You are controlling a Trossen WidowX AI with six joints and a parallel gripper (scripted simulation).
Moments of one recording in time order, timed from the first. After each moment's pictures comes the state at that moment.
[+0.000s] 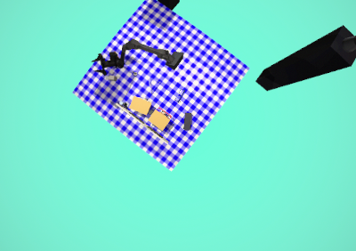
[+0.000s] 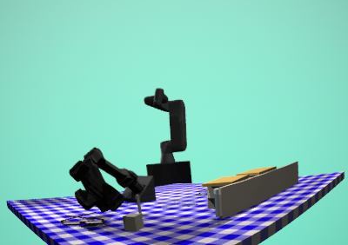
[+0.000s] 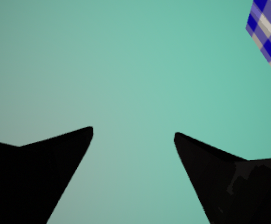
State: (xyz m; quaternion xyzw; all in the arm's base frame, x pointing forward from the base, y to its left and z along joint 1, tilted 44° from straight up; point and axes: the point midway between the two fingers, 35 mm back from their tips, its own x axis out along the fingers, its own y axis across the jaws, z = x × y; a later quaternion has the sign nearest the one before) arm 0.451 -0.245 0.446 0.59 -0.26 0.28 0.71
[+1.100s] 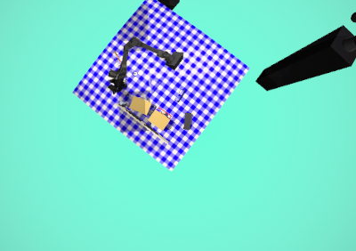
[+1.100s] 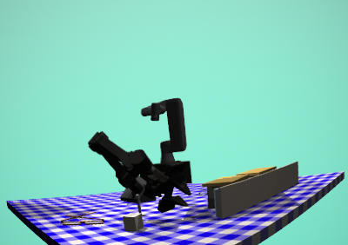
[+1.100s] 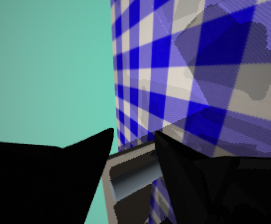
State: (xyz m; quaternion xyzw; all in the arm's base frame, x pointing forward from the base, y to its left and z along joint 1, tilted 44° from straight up) arm 0.538 -0.121 0.215 0.42 0.09 -0.20 0.88
